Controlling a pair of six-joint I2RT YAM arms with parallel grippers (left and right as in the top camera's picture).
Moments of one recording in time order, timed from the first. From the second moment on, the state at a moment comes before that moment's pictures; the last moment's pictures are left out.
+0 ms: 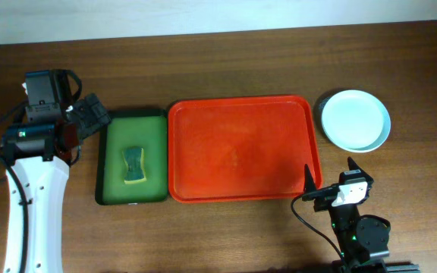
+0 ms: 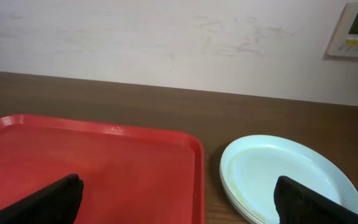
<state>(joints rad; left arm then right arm) 0.08 1.41 1.42 -0.98 -0.20 -0.39 0.08 0.01 0.01 -0.07 0.00 -0.05</state>
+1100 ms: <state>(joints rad) -0.02 0.04 0.57 -0.10 0.12 -0.39 0.08 0.01 0.01 -0.07 0.00 -0.05</state>
